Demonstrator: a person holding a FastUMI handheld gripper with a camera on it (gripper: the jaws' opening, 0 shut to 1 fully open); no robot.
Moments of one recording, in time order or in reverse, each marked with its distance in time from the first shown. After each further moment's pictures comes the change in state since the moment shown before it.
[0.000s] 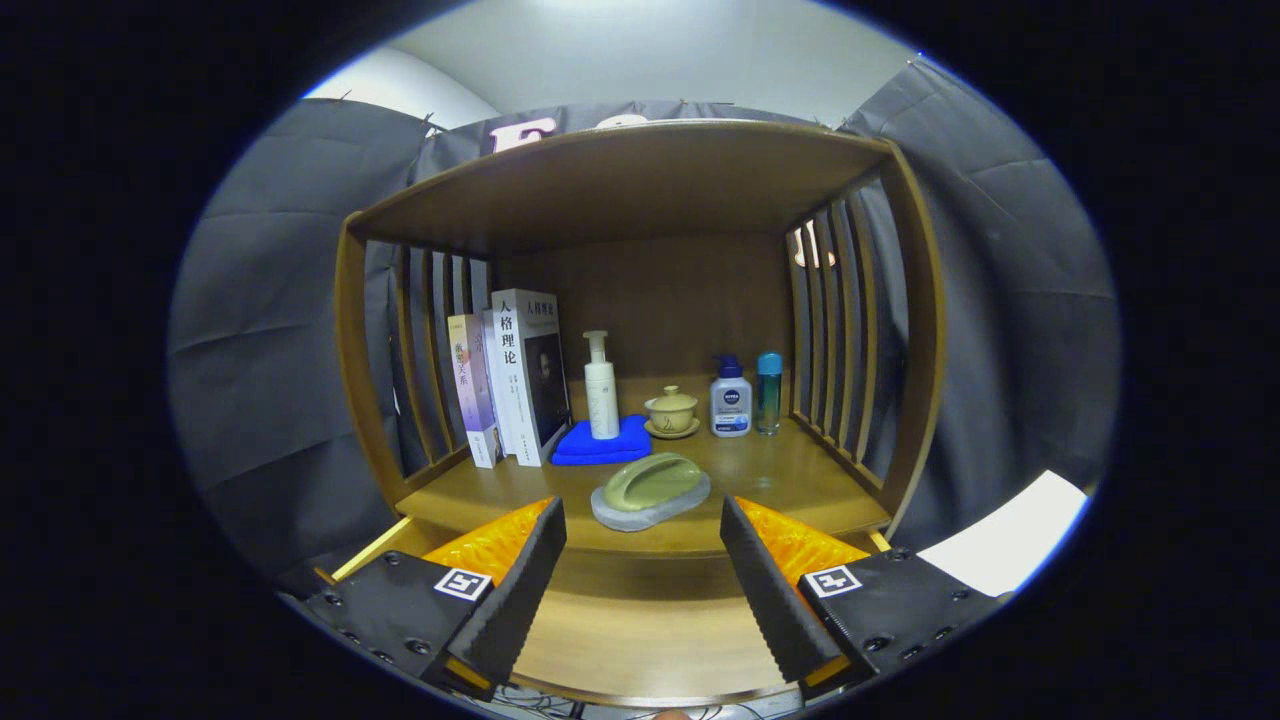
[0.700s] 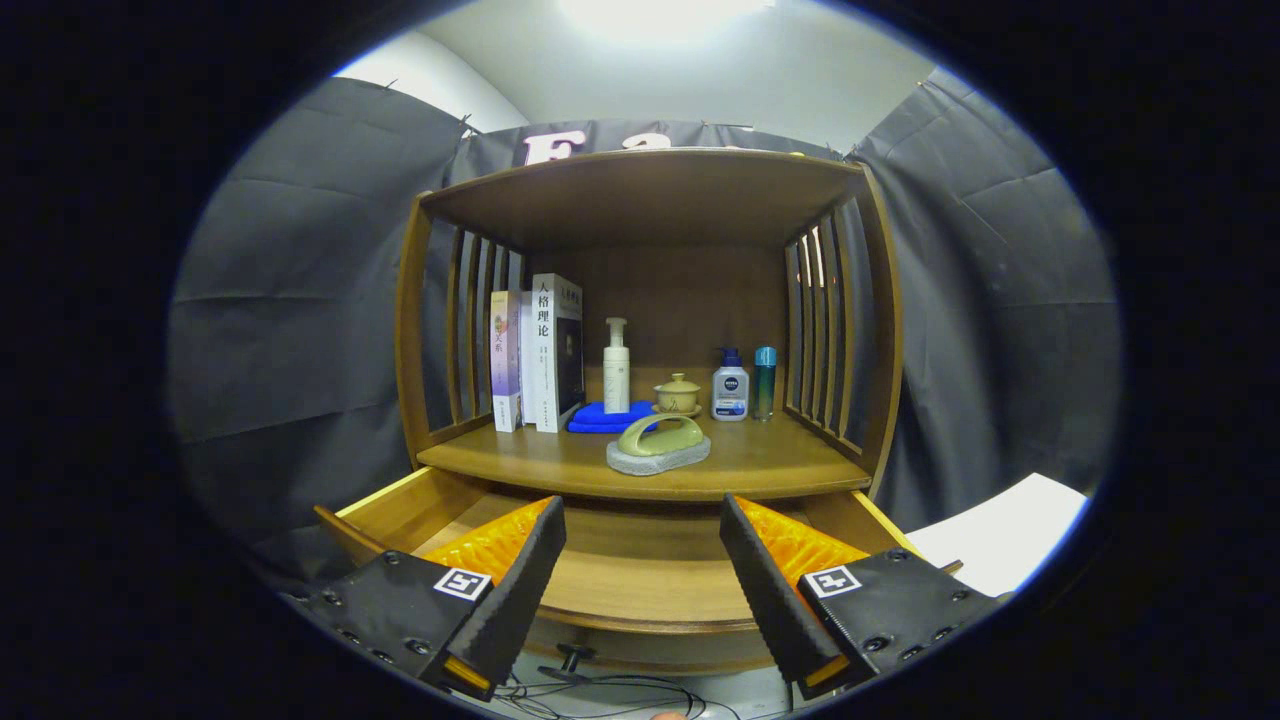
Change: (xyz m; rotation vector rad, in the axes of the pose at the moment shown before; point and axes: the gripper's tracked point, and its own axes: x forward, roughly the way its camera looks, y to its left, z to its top) arm -0.059 0.016 -0.058 -0.063 -0.064 0.009
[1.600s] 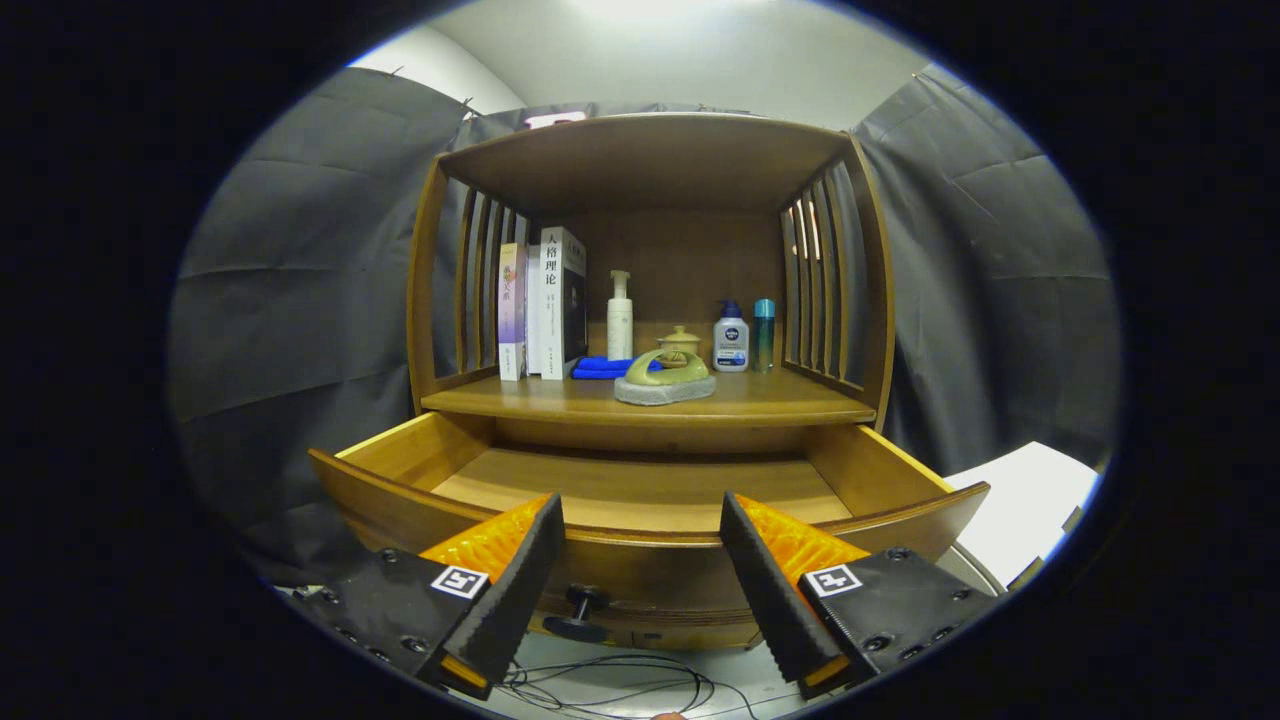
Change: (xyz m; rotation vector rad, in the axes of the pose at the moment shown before) arm -0.015 0.011 -0.061 0.002 0.036 -0.019
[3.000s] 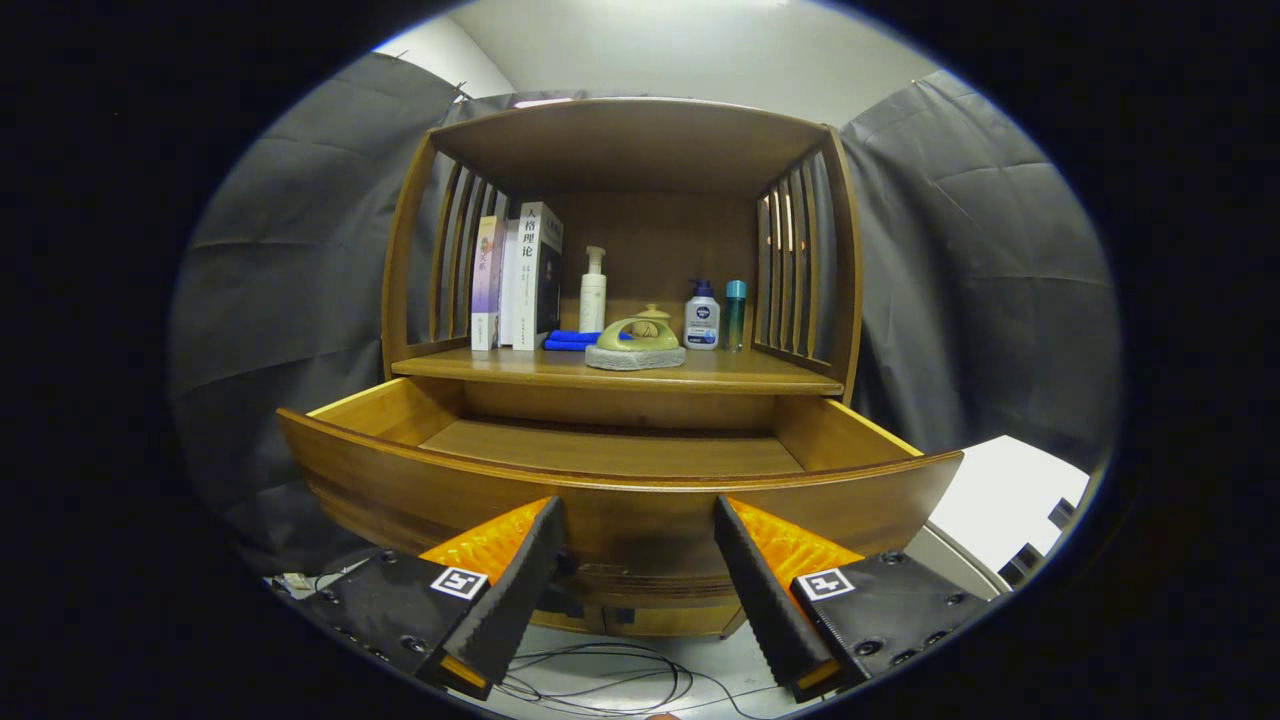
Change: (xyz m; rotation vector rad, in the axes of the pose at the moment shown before) arm -0.004 -0.013 -0.036 -0.031 0.064 -0.104
